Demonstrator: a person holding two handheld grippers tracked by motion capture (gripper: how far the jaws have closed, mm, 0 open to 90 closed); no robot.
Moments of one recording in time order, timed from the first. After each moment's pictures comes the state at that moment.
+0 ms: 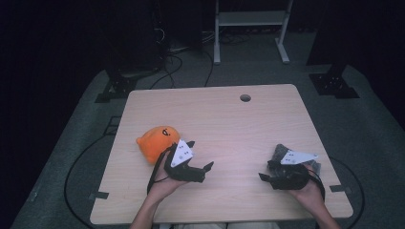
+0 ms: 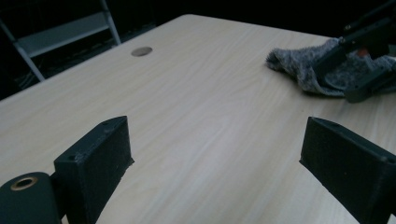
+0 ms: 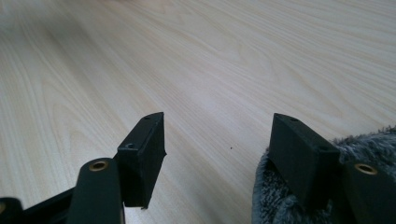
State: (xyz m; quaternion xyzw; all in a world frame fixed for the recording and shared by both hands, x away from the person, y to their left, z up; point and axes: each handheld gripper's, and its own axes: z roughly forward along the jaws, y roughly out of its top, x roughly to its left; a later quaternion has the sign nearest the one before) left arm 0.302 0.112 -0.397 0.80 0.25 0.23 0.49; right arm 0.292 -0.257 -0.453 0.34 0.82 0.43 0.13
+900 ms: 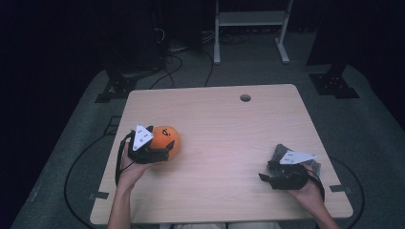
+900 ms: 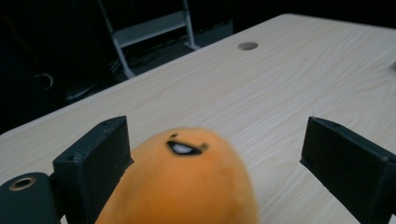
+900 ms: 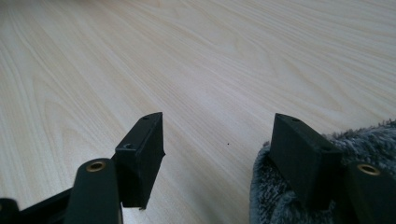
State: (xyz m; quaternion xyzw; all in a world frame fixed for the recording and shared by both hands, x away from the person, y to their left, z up) left arm 0.337 0.212 -0.394 0.75 0.35 0.33 0.45; right arm 0.293 -0.255 -0.456 0.35 0.83 0.42 0.13
